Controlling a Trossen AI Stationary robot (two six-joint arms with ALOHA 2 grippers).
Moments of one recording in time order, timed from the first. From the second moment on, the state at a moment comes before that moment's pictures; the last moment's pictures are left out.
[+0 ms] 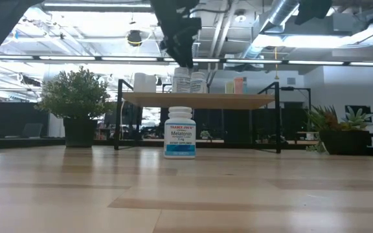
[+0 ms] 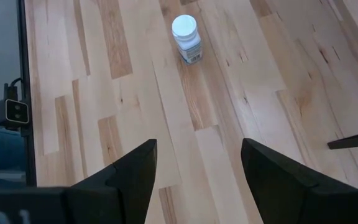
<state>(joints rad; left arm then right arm) 0.42 1.95 2.06 -1.05 -0.23 0.18 0.19 1.12 1.25 -1.06 0.11 0.46</state>
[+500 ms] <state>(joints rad) 0.36 1.95 2.19 -1.50 -0.32 0.09 0.19 1.12 1.25 -1.06 0.11 0.46</state>
